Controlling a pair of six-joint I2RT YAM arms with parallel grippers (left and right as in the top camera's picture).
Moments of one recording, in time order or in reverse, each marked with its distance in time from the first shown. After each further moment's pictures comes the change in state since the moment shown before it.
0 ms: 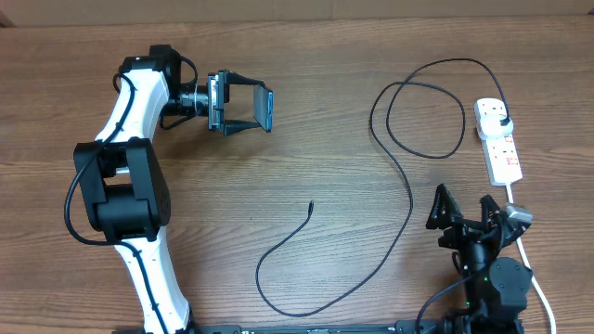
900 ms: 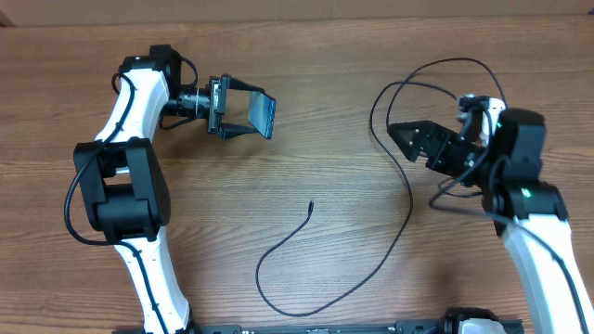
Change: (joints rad) left arm -0.002 0.000 0.000 -0.012 -0.121 0.023; right arm 0.000 1.175 0.766 -0.145 -0.698 0.089
